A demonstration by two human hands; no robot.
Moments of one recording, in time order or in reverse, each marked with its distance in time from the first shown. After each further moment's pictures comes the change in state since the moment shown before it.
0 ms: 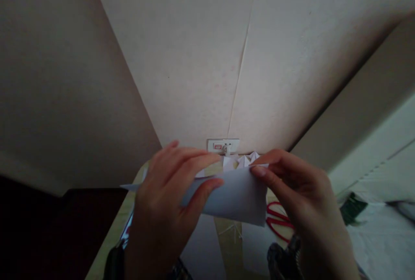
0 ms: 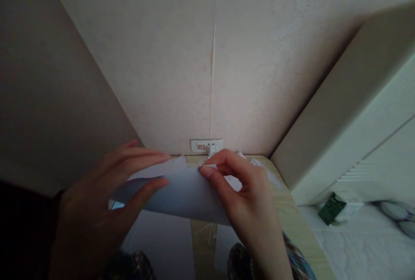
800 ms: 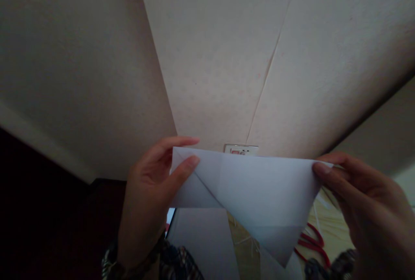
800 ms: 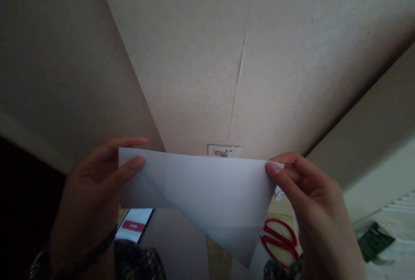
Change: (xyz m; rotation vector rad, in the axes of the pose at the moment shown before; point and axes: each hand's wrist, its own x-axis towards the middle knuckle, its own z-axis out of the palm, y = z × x) left_hand -0.001 -0.029 -0.020 -0.764 0.243 -0.690; right_hand 0.004 0.005 -0.017 0.153 0.279 0.305
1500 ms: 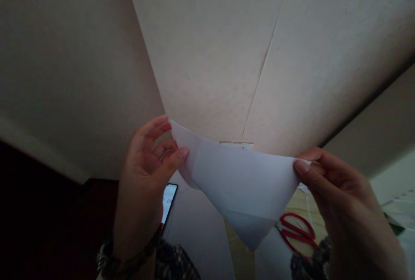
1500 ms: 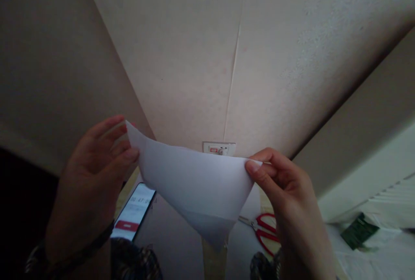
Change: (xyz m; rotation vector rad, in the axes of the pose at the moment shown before) left_hand 0.013 -0.016 0.008 0.010 0.129 0.057; right_hand -0.008 -0.001 0.013 0.073 -0.117 -0.014
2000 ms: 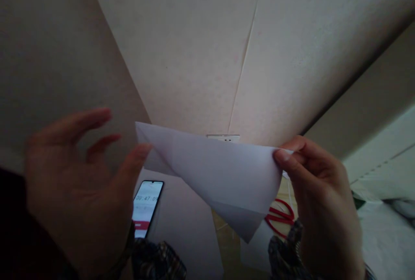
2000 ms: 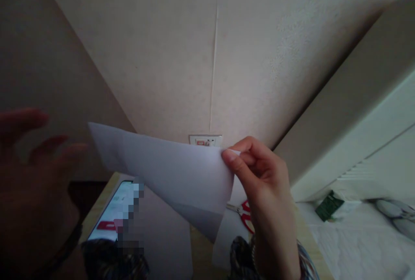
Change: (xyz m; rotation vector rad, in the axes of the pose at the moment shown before) left_hand -0.006 0.002 -0.002 0.336 0.134 0.423; right_hand 0.005 0.003 -0.005 -0.041 -0.024 -0.125
